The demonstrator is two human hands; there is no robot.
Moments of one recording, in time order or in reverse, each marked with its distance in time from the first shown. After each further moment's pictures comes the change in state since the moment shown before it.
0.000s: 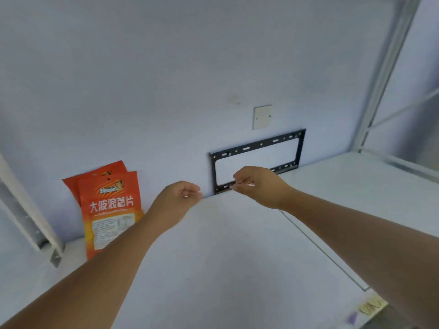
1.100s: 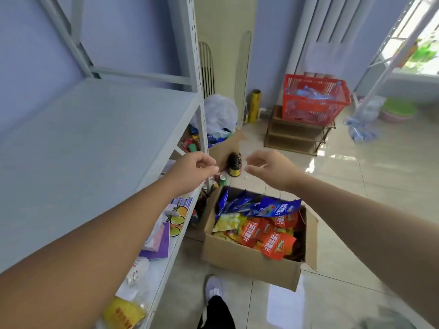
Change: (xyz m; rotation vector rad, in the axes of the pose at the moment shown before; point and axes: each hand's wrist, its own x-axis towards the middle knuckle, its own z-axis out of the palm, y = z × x) left_hand -0.063 0.248 0.716 0.134 -1.026 0.335; right_hand -0.486 0.455 -0.279 0.015 0.391 0.937
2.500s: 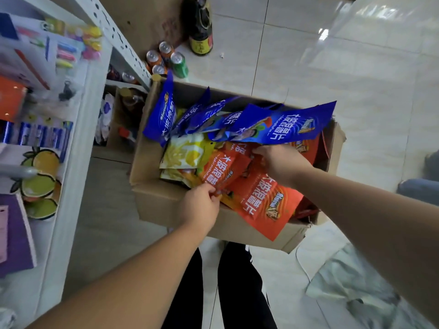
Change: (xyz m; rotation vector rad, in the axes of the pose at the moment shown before) left_hand 0.143 -0.314 0.448 0.326 -0.188 -0.494; right_hand 0.121 0.472 0.265 -0.378 -0.432 0.225
